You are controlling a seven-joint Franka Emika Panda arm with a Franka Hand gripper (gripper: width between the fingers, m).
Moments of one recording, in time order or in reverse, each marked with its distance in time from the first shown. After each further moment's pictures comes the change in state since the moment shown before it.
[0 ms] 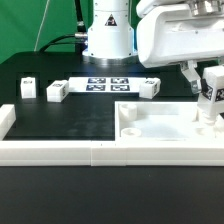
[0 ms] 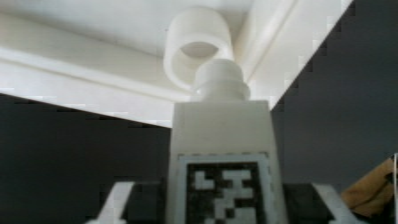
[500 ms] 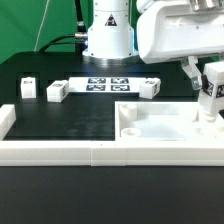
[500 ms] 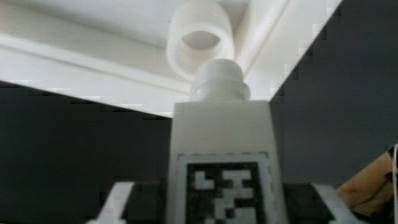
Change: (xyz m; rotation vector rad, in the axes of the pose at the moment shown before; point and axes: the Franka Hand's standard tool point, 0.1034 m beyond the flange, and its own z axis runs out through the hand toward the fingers) arm 0.004 -0.003 -0.005 0.002 0.000 0.008
